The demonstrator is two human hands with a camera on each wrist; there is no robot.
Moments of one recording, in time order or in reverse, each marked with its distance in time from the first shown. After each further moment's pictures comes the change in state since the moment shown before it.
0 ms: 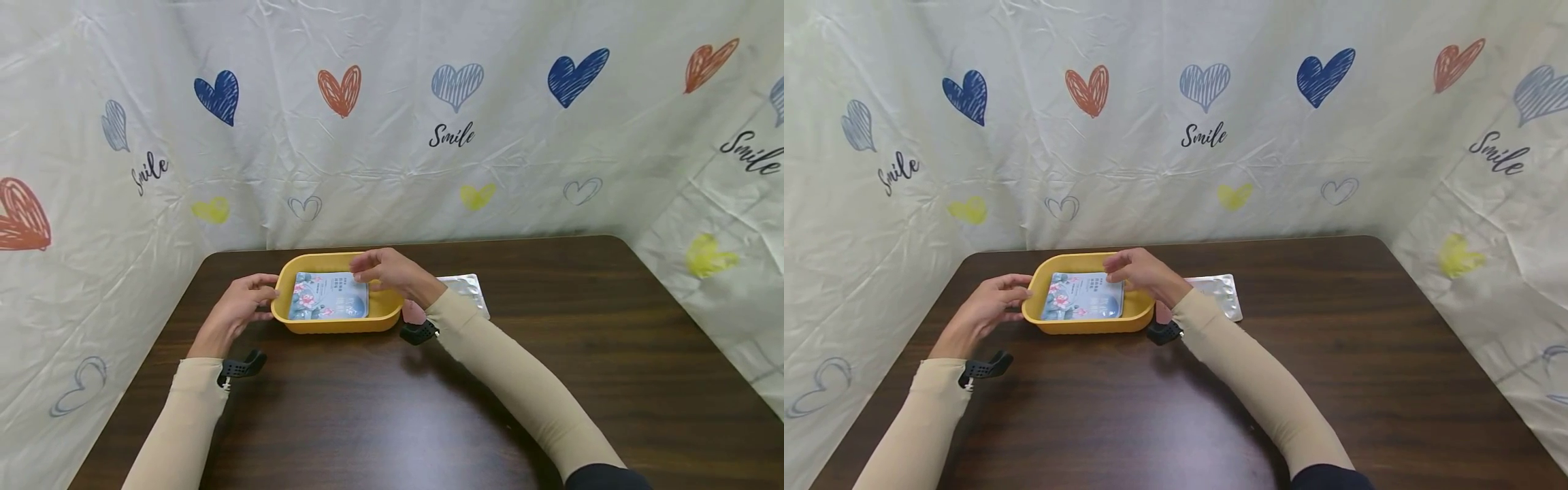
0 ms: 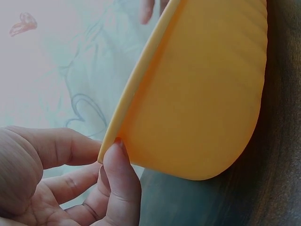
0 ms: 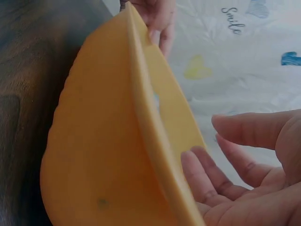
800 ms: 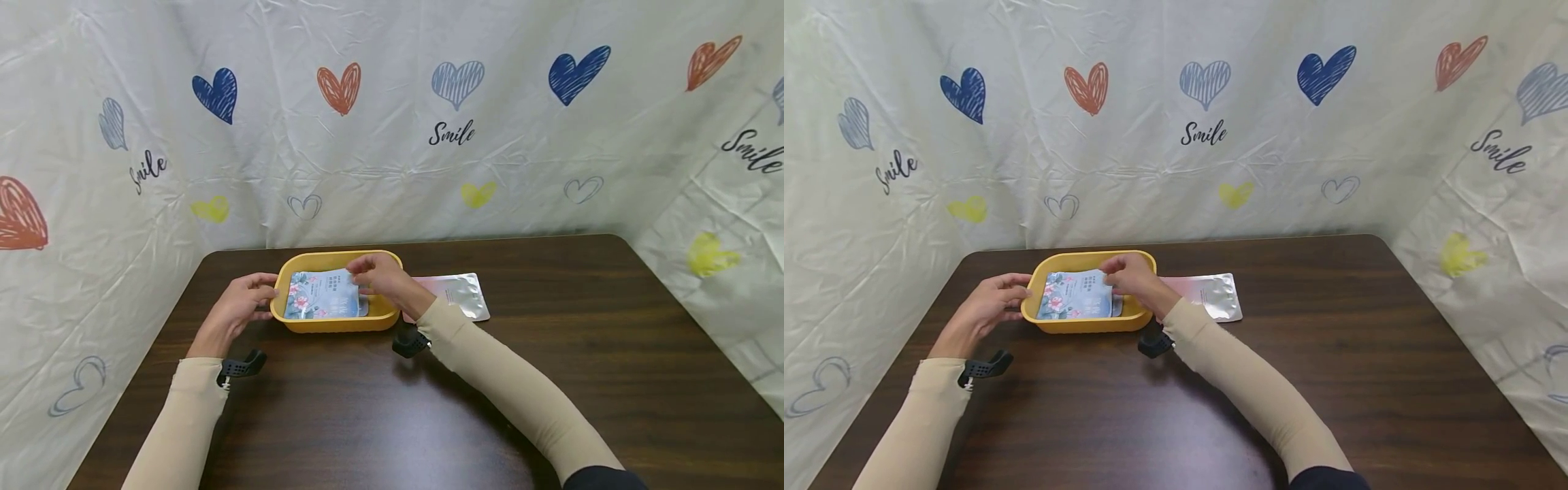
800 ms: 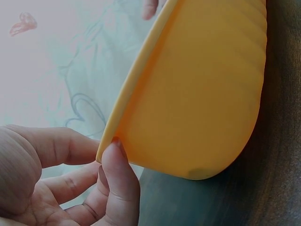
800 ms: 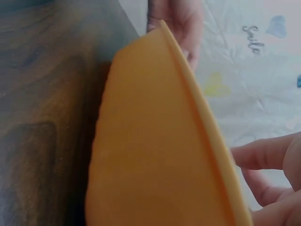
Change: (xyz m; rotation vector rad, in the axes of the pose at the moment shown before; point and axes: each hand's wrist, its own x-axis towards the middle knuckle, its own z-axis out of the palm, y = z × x) left_hand -0.001 0.001 0.001 0.006 0.006 -0.010; right_hand -0.001 0.005 0.028 0.048 0.166 -0.016
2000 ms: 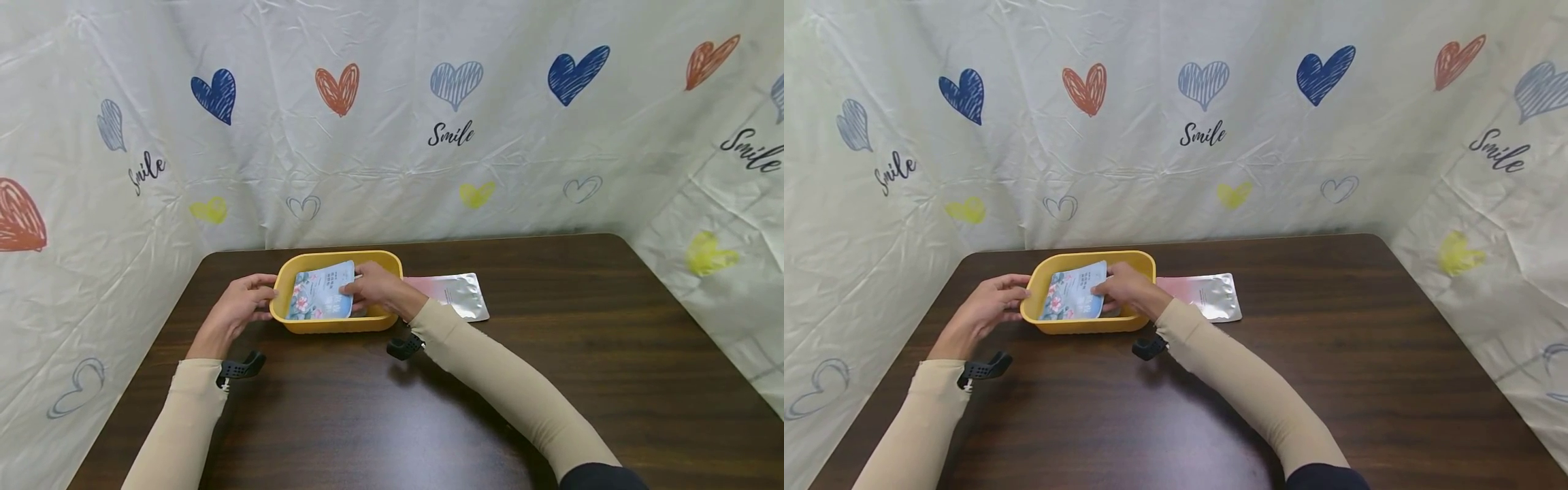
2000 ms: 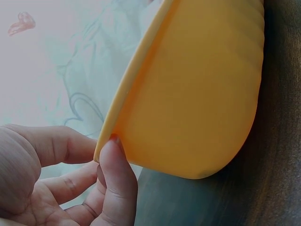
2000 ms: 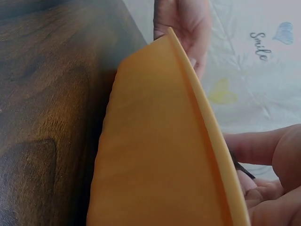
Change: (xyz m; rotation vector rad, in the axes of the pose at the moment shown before) left_hand 0.002 -0.002 -0.002 0.002 -0.012 0.000; right_hand 0.001 -0.001 0.011 -0.017 -0.136 0.095
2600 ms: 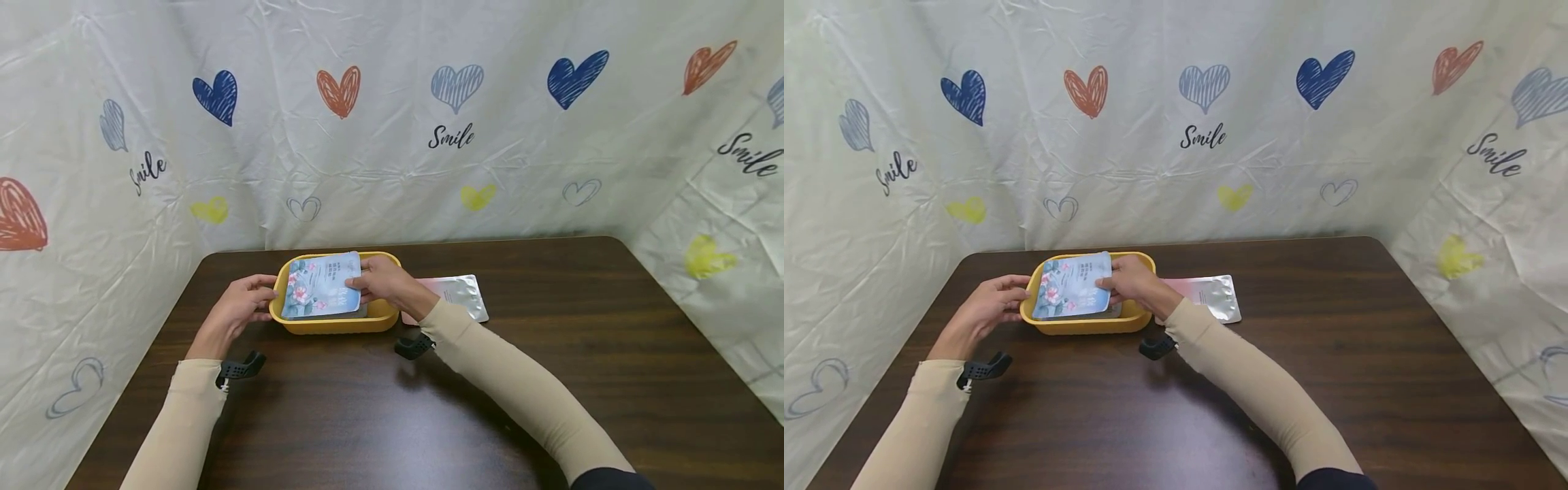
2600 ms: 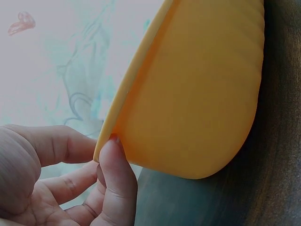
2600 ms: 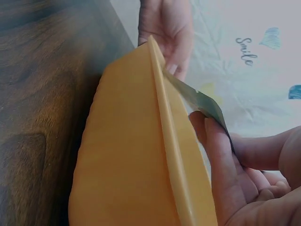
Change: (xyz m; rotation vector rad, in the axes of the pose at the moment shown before) left_hand 0.001 0.001 0.000 -0.009 0.013 -0.011; right_hand -0.017 -0.010 -0.010 -0.030 0.049 -0.095
